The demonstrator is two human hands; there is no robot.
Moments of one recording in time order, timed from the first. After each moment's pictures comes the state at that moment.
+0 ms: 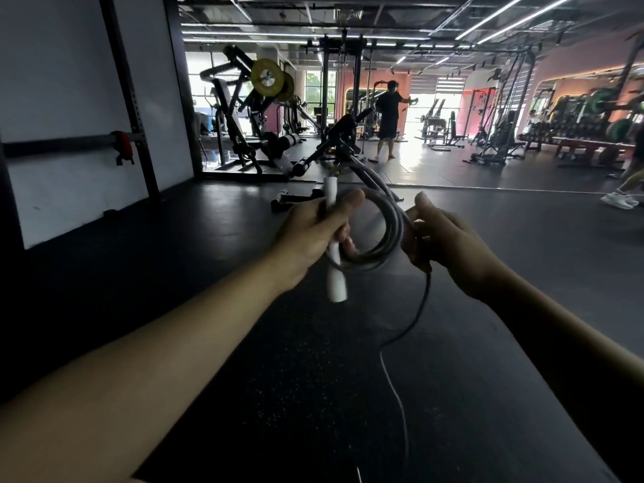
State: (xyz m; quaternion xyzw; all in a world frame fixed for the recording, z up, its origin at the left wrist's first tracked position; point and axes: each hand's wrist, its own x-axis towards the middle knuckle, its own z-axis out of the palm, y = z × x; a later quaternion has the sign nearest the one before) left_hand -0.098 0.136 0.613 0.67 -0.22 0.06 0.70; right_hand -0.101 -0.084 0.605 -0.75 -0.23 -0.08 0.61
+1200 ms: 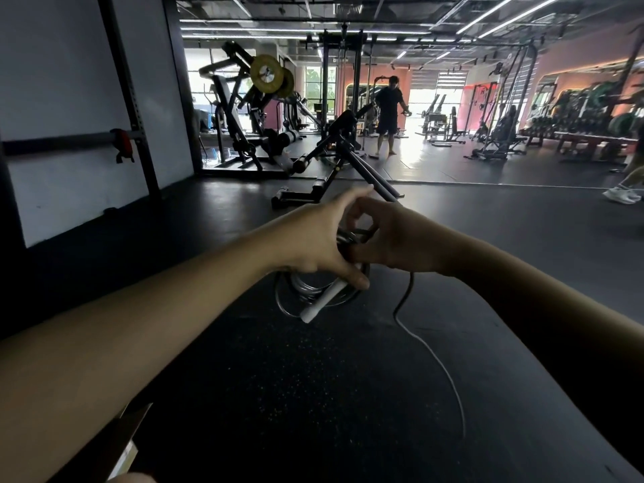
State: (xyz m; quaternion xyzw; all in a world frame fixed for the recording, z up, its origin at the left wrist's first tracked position) left_hand -0.100 0.150 0.635 0.92 -0.28 0.01 0.28; right_hand -0.100 -0.032 0.630 -0.90 -0.30 -0.07 0.30
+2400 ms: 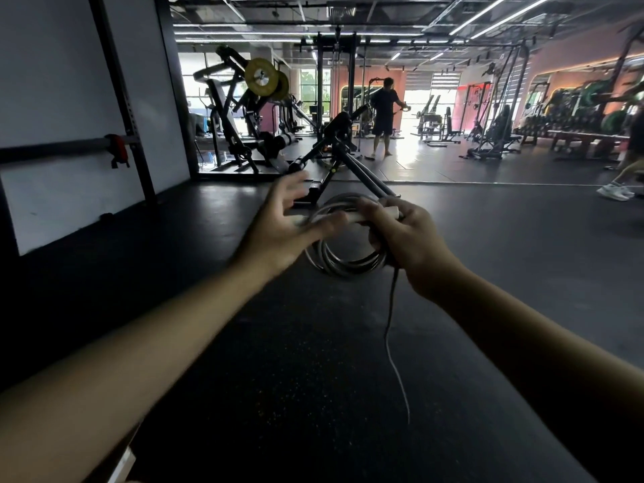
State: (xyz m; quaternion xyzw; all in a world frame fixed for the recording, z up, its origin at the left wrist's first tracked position) left_hand -0.104 0.163 0.611 0.79 -0.16 0.19 0.56; right_hand -0.100 -0.034 0.604 -0.73 -0.17 -0.17 0.64
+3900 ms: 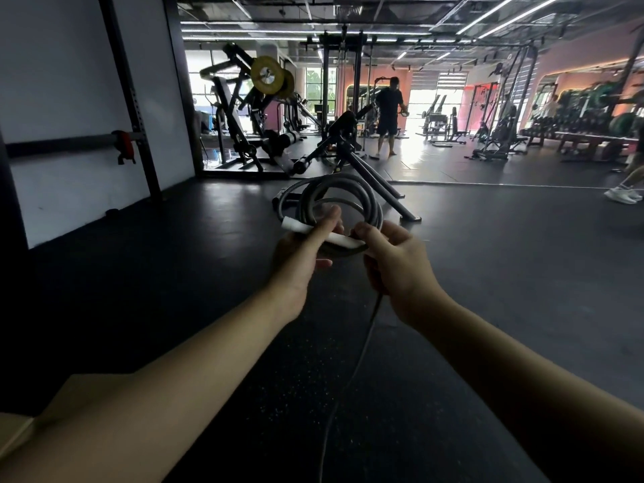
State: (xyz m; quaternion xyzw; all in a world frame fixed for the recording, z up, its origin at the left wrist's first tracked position) left_hand -0.099 0.137 0.569 0.64 -0.06 0.08 0.76; right_hand -0.118 -0.011 0.579 -0.66 -0.13 -0.11 0.73
